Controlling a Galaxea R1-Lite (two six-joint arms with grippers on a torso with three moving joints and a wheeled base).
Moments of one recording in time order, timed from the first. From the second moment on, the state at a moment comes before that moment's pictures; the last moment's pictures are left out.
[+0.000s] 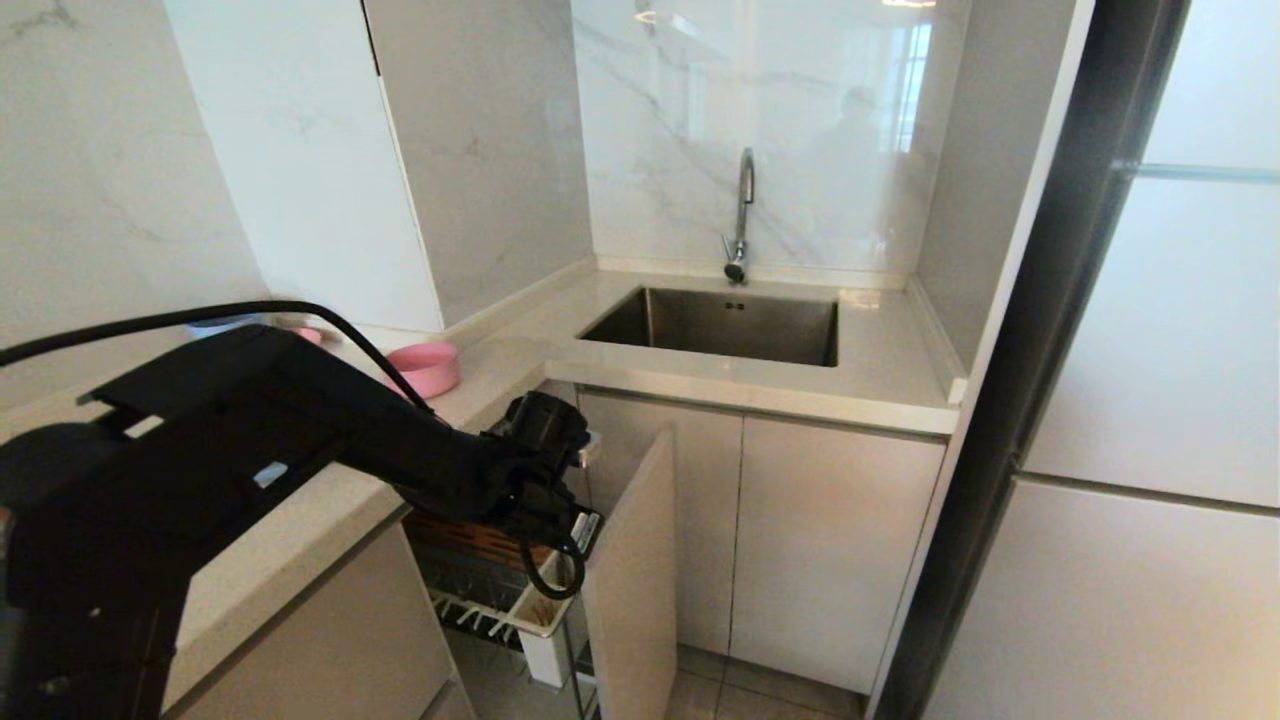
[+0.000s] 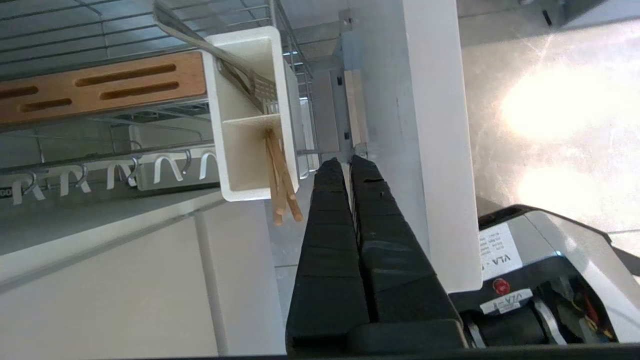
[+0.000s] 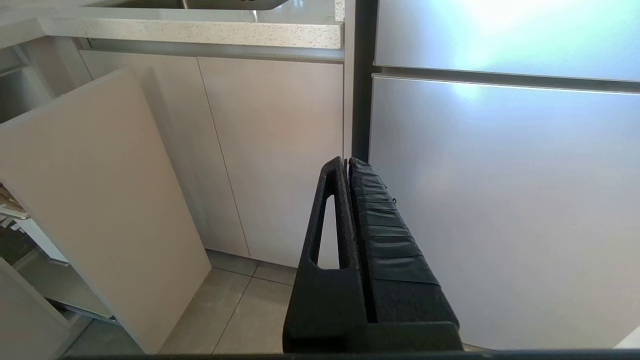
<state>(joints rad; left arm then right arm) -0.42 2.22 -1.26 0.01 0.08 0.08 0.00 0.00 0.00 0.00 -0.01 0.02</state>
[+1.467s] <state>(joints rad) -0.57 2.28 -1.33 0.01 0.12 0.06 0.00 0.00 0.00 0.00 -0.01 0.02</state>
